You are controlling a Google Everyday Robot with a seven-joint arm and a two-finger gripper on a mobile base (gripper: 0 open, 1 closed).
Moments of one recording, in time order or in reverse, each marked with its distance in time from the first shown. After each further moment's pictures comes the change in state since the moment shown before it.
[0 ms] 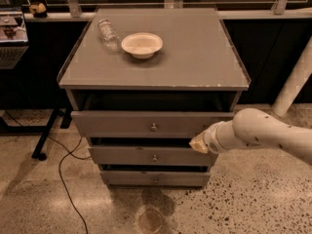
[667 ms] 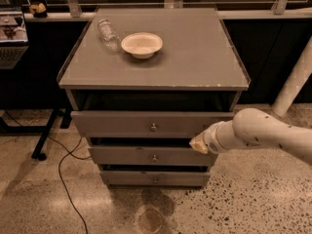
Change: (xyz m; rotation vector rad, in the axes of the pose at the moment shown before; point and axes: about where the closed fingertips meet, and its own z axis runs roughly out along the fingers) arm 0.000 0.000 0.000 0.000 0.000 0.000
